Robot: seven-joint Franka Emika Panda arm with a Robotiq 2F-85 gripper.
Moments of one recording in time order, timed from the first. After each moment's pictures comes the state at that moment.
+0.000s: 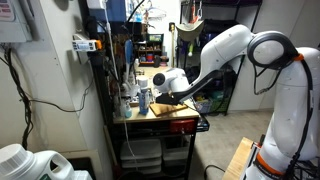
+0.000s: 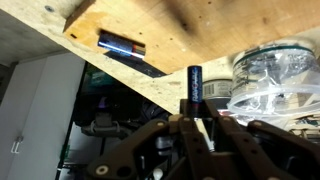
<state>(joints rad) 0.16 0.23 0.00 -2.04 -1.16 2.20 1.99</state>
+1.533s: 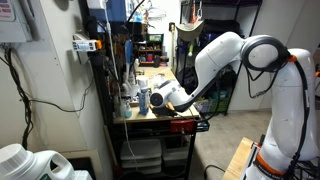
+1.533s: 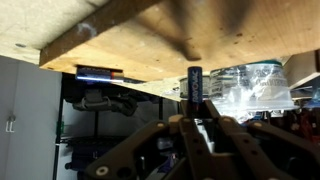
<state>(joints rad) 0.18 0.31 0.10 -2.07 -1.44 2.08 2.33</state>
